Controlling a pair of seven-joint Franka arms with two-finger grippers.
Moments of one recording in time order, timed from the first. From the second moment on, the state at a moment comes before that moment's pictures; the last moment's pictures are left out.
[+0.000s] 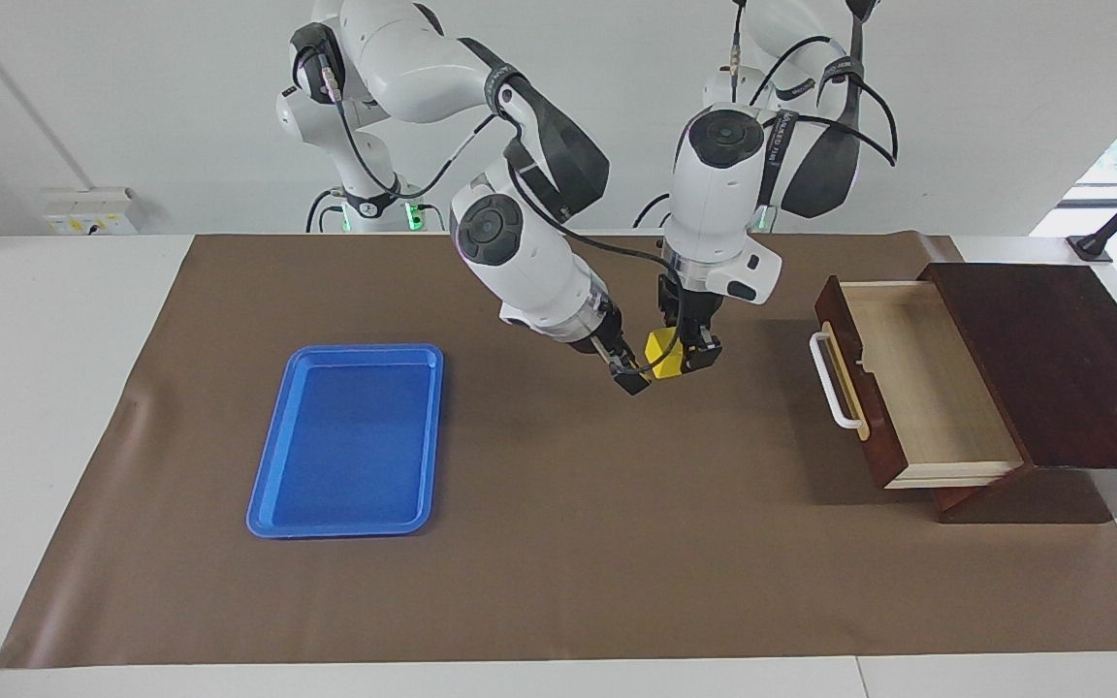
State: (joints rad) left arm -0.51 0.22 -0.01 -1.63 0.06 1.87 -2.29; right arm 0.56 0.63 -0.06 -1.13 0.58 1.86 1.61
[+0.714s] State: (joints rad) left arm -0.51 0.22 -0.01 -1.63 0.06 1.88 -2.29; right arm 0.59 0.64 -0.06 -1.11 0.58 1.86 1.65
